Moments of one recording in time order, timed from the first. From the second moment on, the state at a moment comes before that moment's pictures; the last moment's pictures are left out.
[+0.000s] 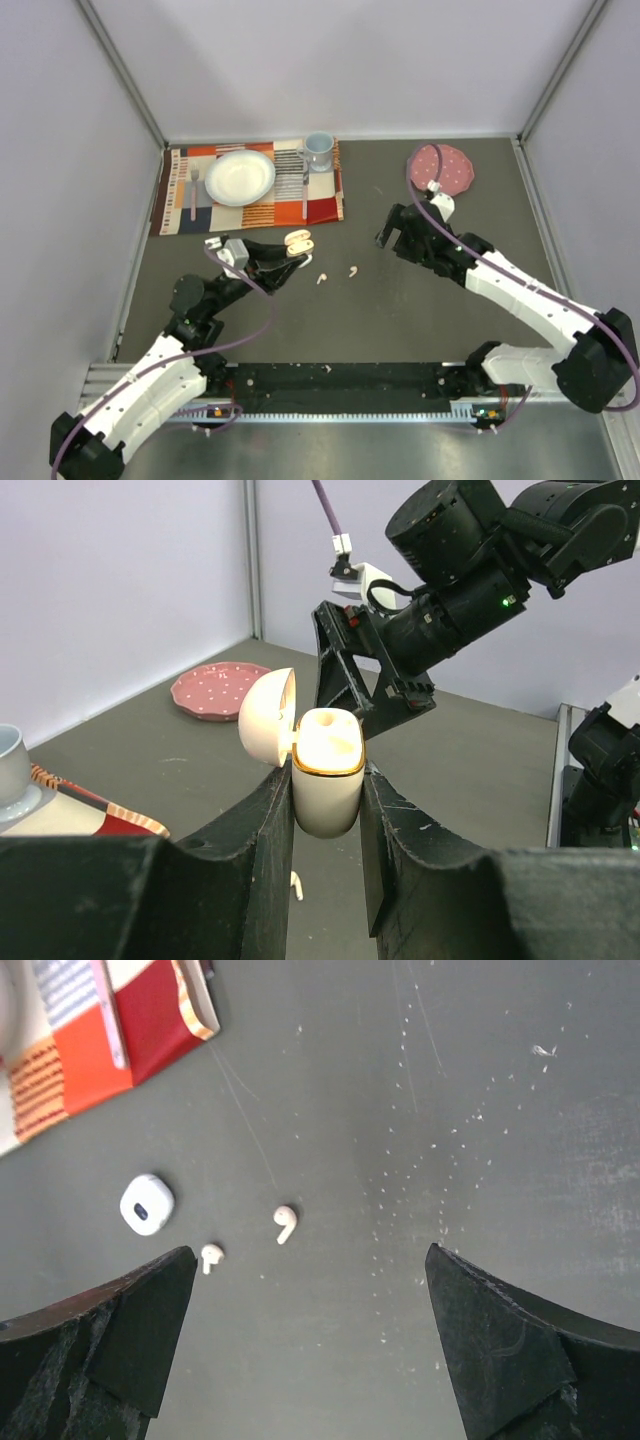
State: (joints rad) left arm -0.56 0.58 0.33 0.60 0.49 -0.21; right arm 0.66 1.20 0.92 -0.51 0.32 0.88
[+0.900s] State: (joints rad) left arm -0.56 0.50 0.33 0.51 0.44 -0.16; right arm 0.72 1.60 1.06 -0.51 0.24 1.17
